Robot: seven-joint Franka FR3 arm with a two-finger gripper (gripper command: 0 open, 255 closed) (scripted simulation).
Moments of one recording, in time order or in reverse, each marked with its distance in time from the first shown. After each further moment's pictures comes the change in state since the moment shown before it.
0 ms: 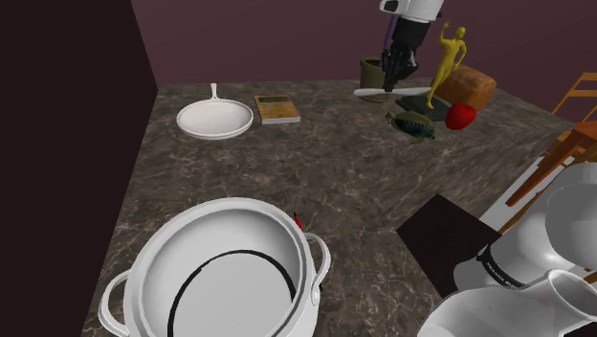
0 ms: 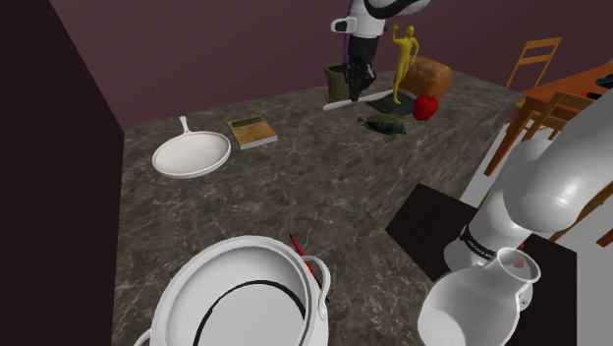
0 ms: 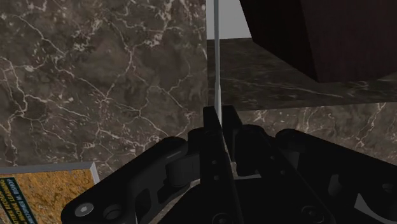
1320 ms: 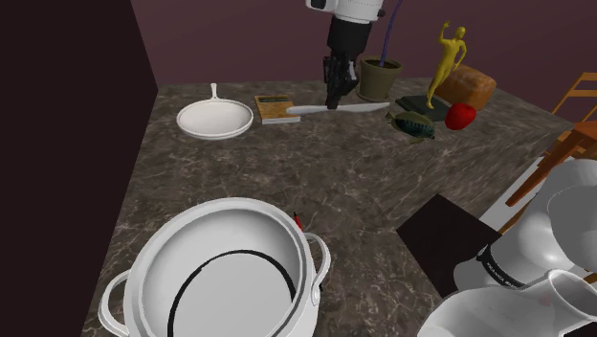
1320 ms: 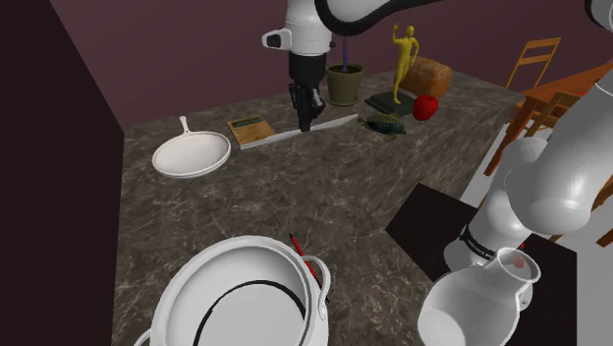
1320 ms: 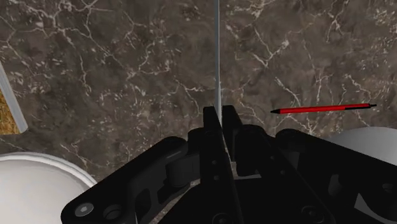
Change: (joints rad) arm 0.173 0.105 0.280 0.122 0.056 -0.002 0.433
